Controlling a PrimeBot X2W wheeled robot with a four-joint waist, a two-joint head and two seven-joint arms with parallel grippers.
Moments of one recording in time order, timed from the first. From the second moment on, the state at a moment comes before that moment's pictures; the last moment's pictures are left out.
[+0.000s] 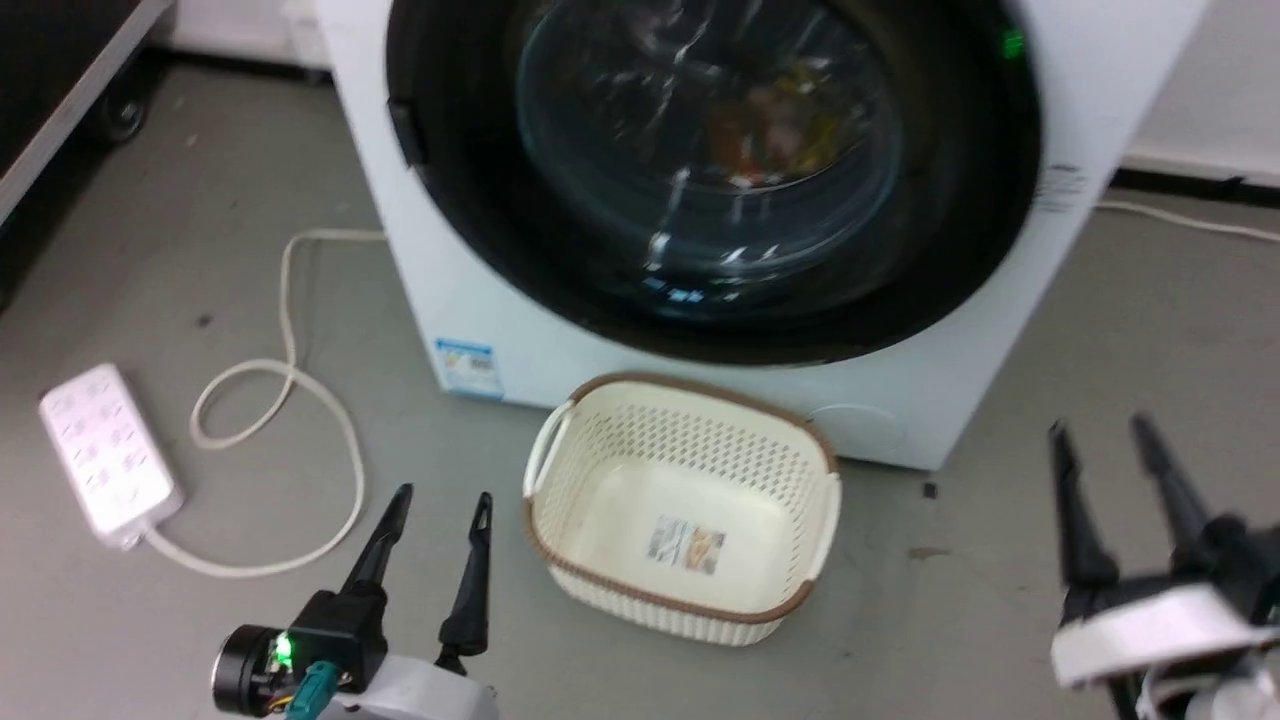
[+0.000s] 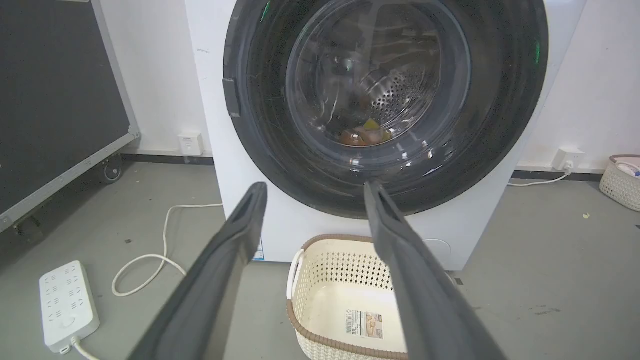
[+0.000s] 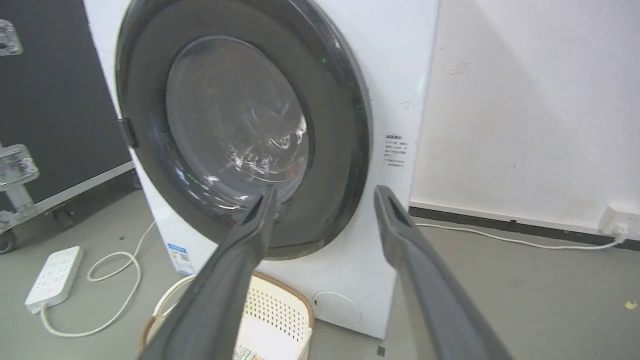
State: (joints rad) left arm -0.03 0.06 -0.10 0.11 -0.08 -0.09 -0.26; right arm -0.14 -0.10 -0.13 0.15 0.11 0.13 -0.26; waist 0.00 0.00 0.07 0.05
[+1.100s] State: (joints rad) left arm 0.04 0.07 -0.05 0.09 -0.08 -0.05 -0.26; right arm 0.03 -0.05 -0.05 0.07 0.08 0.13 -0.26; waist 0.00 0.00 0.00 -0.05
